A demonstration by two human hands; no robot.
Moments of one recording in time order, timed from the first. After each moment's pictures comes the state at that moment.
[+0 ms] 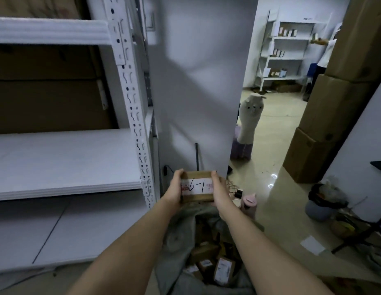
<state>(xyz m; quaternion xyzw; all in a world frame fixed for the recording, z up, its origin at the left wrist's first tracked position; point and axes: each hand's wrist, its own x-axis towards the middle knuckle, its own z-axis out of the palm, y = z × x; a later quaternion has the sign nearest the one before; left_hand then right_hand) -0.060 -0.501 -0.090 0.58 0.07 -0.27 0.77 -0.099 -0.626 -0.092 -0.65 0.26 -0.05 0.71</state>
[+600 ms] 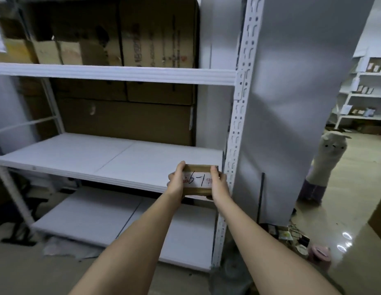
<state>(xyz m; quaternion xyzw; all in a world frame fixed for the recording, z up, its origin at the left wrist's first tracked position) -0.073 -0.231 -0.028 0.61 0.20 -0.02 0.77 -0.095 -0.362 -0.013 -0.73 0.08 -0.03 0.68</state>
